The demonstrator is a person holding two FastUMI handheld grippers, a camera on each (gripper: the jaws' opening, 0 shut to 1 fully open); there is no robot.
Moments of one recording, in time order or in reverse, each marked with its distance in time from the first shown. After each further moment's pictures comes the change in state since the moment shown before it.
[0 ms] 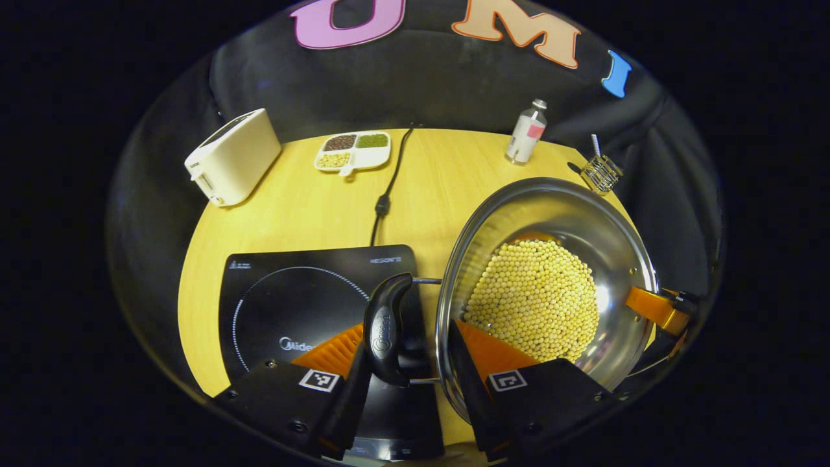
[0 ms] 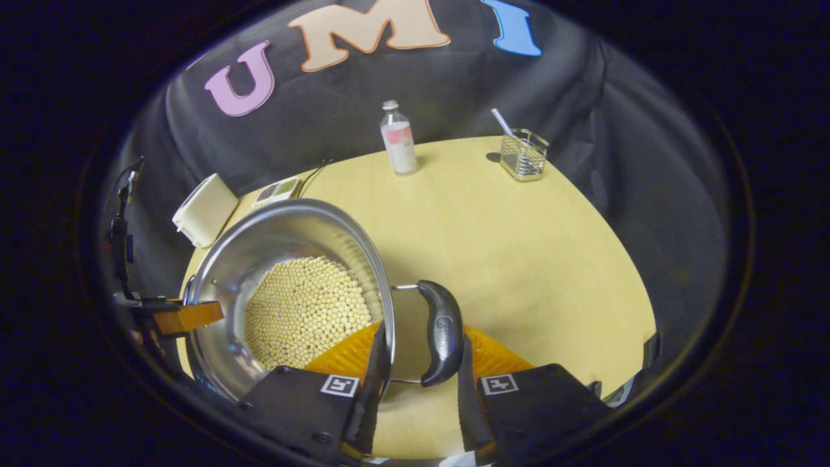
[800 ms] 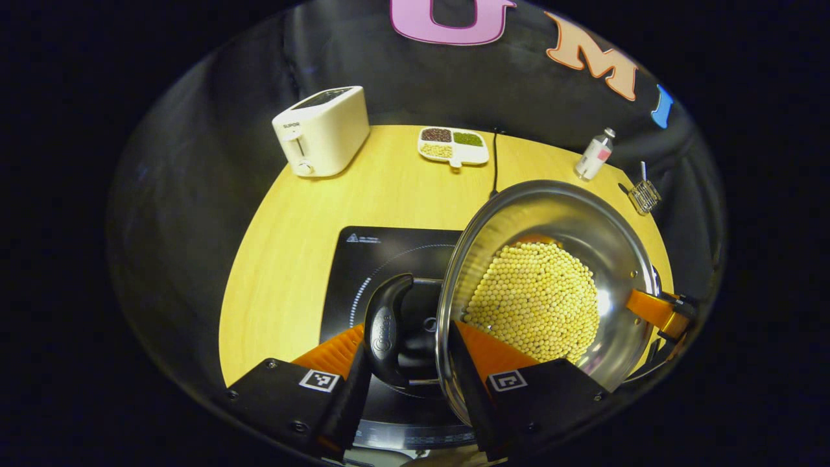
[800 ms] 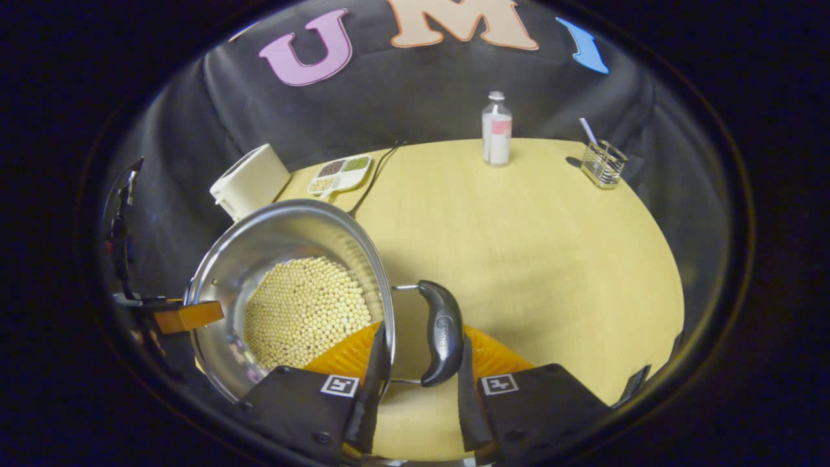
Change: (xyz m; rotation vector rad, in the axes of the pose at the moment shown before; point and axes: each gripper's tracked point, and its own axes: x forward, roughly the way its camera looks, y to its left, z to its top) left arm -0.034 0.149 -0.025 -0.108 0.001 0.115; right arm 0.008 0.158 -0.021 -0.089 0.040 0.113
